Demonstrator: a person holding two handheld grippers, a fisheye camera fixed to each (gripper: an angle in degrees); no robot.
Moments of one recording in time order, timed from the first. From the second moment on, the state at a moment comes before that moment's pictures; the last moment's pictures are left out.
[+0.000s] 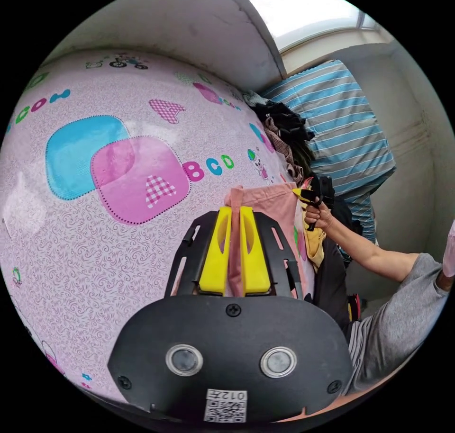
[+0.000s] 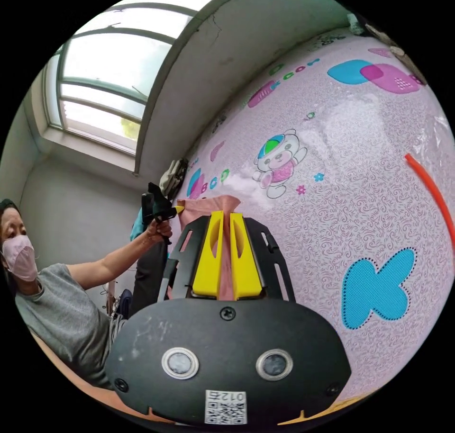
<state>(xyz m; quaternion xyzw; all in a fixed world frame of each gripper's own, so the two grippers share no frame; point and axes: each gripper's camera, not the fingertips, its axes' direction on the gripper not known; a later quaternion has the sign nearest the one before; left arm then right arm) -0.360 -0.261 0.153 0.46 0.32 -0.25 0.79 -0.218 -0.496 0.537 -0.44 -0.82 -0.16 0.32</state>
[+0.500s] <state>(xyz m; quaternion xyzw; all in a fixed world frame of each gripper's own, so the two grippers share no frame) -0.154 -0.071 0.144 0.59 0.21 -0.19 0.76 -0.082 -0.480 0.406 -0.29 -0.90 -0.14 0.30</state>
